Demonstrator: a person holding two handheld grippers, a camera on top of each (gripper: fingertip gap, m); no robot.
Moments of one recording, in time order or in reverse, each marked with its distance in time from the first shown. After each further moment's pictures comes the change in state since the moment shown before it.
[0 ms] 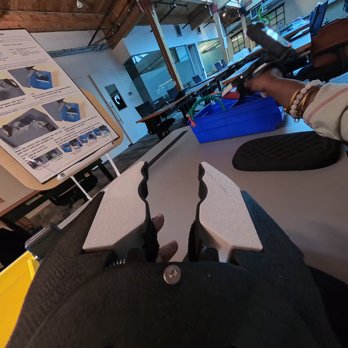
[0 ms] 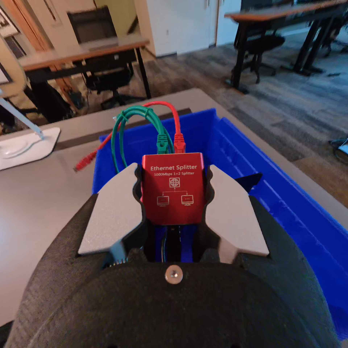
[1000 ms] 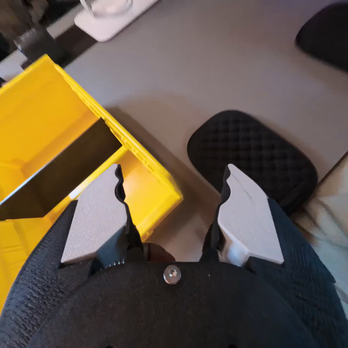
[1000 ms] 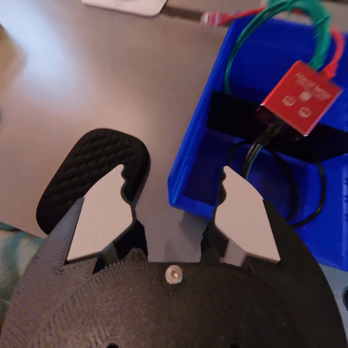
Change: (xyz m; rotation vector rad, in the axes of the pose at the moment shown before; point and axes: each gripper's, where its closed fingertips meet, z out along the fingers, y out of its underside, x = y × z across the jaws) left arm -0.045 0.076 -0.130 -0.836 -0.083 -0.341; right arm -0.062 0.083 -0.128 -0.408 -0.497 -0.383
